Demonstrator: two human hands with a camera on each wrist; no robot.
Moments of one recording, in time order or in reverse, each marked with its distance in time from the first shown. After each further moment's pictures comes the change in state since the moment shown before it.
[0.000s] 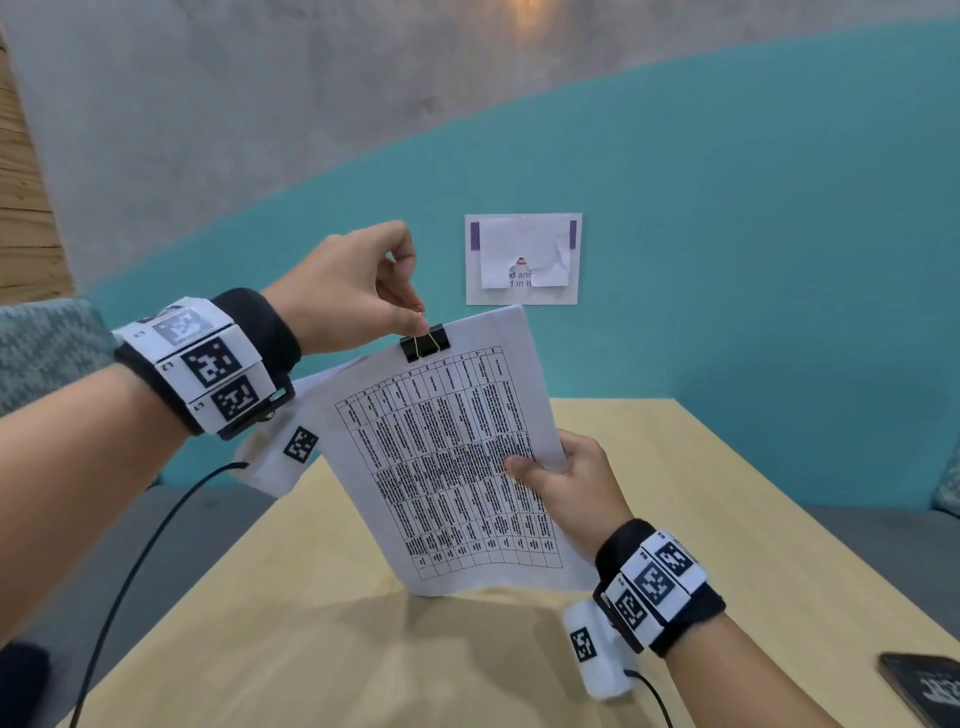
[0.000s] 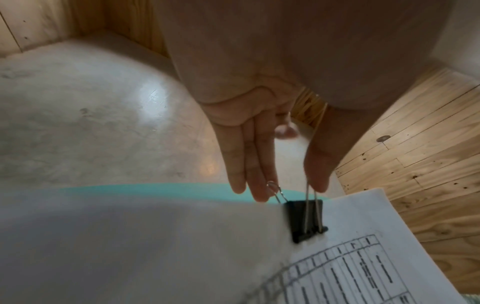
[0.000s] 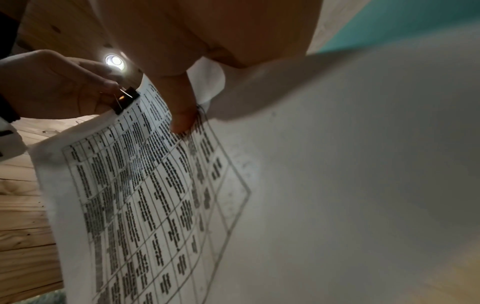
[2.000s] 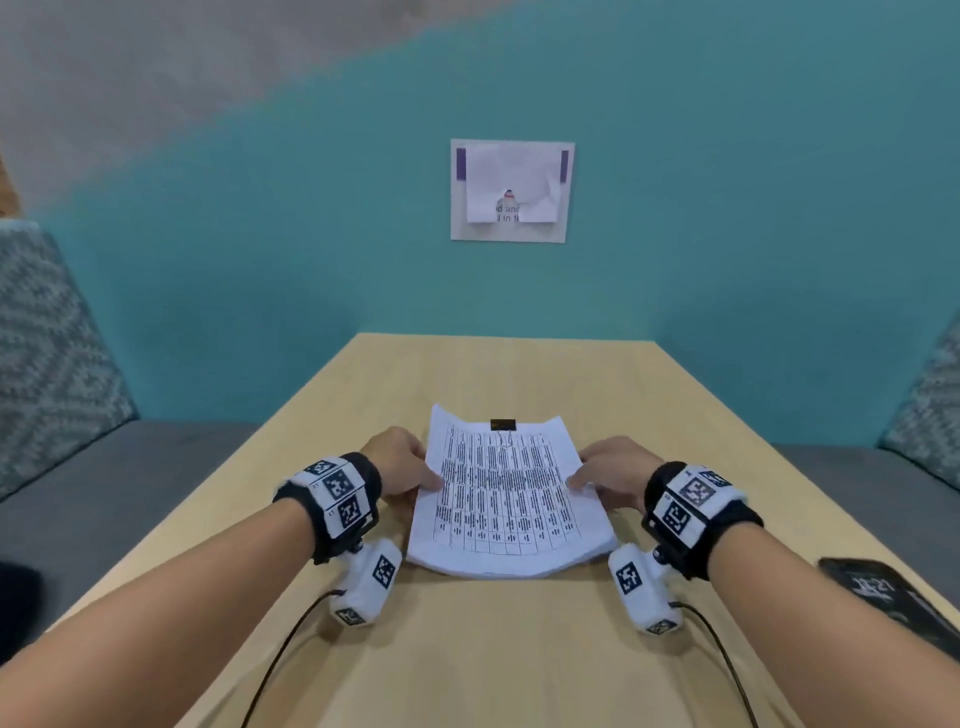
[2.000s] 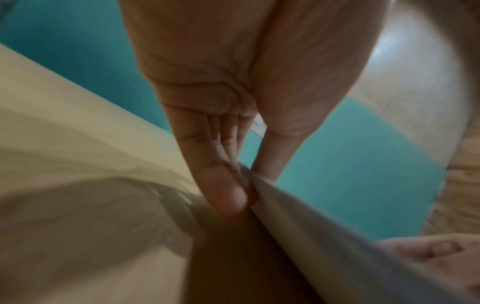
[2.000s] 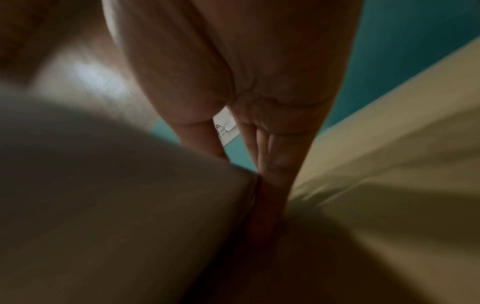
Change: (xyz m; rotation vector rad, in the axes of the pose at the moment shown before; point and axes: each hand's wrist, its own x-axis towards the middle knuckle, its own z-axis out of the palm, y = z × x) left_hand -0.096 -0.080 0.198 -0.152 -0.493 -0.766; right_hand -0.016 0.043 -0.066 -0.387 -0.184 0.811
